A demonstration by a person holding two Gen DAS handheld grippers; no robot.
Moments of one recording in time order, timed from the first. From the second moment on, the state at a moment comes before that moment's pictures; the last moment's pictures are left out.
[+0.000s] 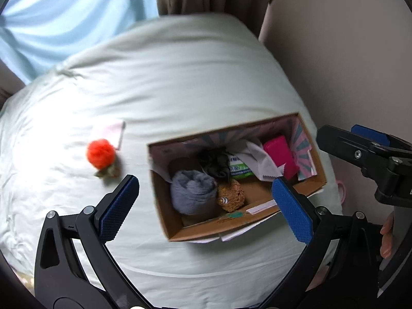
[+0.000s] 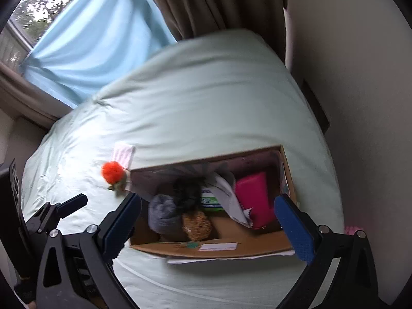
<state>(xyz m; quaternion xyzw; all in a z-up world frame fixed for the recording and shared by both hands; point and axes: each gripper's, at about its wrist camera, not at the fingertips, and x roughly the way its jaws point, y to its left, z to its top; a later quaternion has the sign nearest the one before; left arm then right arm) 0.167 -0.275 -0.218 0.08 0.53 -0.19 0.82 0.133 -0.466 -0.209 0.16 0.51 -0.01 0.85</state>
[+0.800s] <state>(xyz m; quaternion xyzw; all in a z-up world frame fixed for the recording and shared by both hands) 0.080 -0.030 -0.102 0.02 0.43 -0.13 0.89 0.046 -0.280 -0.088 0.06 0.41 0.00 0.91</state>
